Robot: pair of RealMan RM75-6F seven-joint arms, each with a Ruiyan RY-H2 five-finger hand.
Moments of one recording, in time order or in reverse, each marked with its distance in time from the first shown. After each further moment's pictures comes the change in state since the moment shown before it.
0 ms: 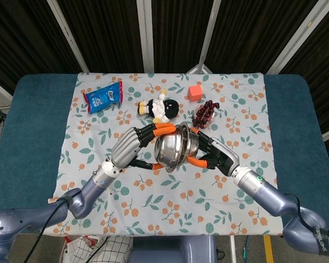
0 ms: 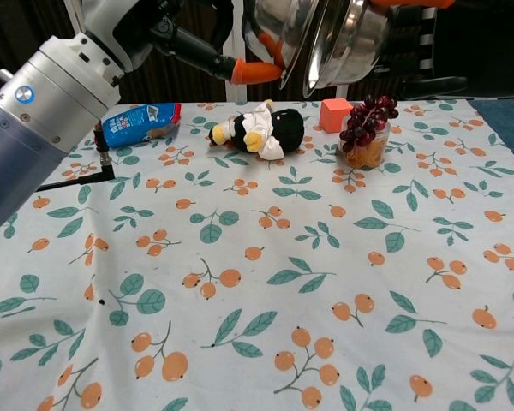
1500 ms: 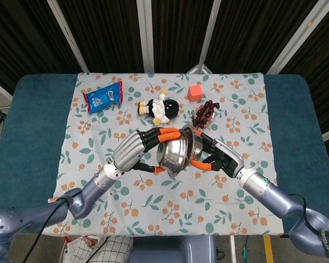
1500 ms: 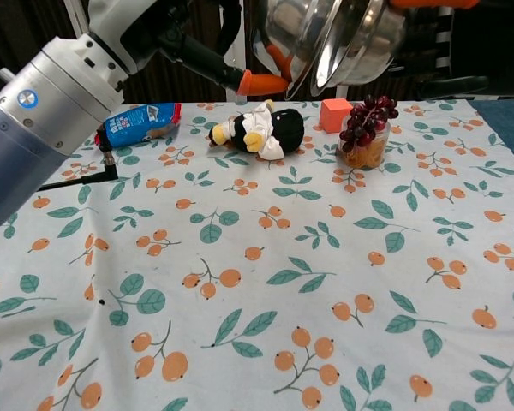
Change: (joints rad) left arm -0.014 0.014 0.022 -0.024 0.019 0.004 0.075; right arm 0.012 0.042 -0.068 0.012 -0.066 0.064 0.043
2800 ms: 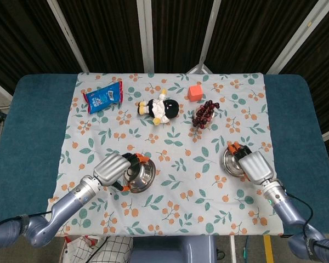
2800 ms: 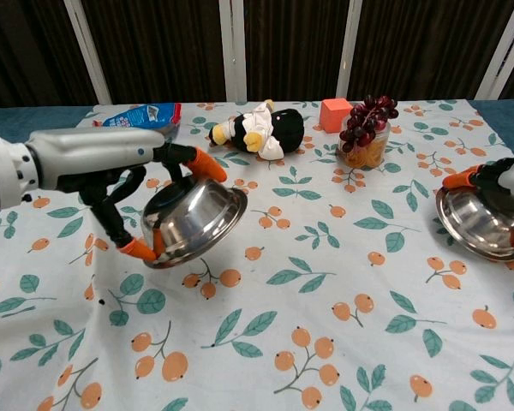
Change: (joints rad) left arm 0.113 0.411 0.182 -0.614 -0.409 -0.572 0.683; right arm -0.194 -0.457 -0.274 0.657 0.001 0.340 -1.957
